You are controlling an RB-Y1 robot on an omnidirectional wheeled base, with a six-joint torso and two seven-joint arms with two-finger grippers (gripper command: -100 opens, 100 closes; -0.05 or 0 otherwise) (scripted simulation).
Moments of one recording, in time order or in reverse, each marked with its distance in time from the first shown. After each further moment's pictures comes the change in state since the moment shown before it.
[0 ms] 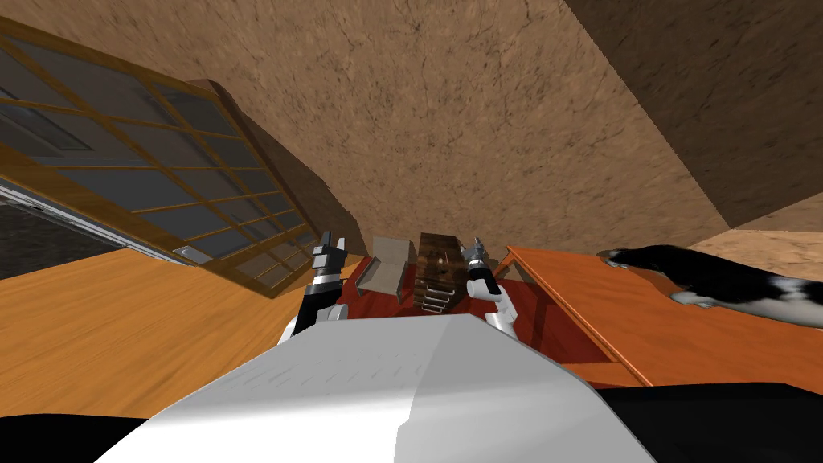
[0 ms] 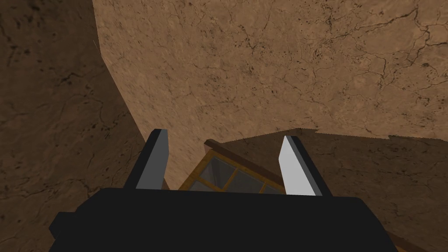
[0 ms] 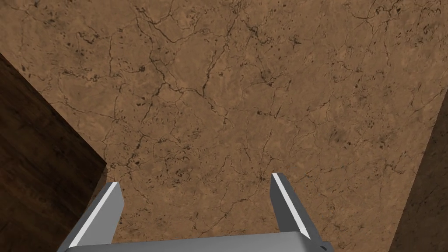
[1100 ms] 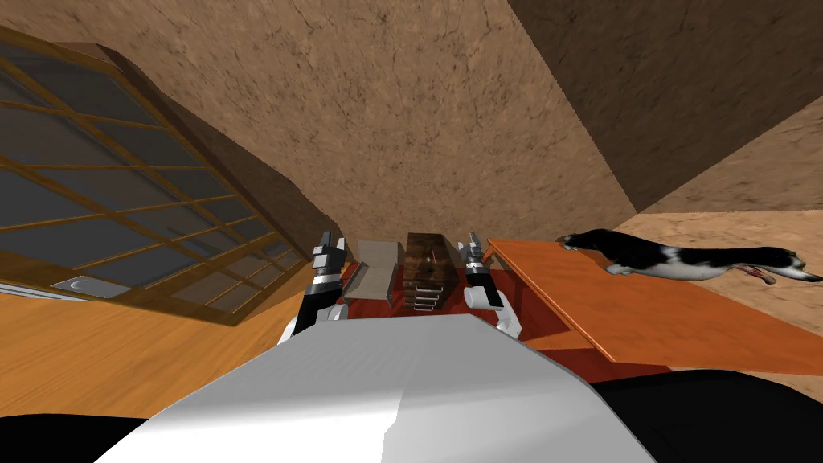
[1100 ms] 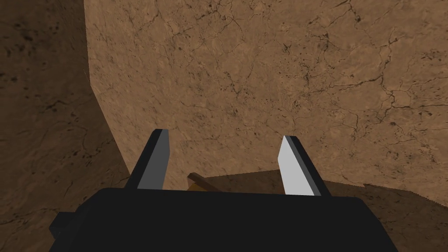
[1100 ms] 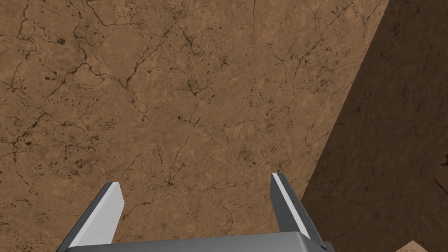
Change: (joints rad) left arm 0.000 0.000 0.000 0.000 0.000 0.000 0.000; right arm 0.140 0.027 0.114 -0.220 0.044 -0.125 0.288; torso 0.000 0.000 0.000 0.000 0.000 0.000
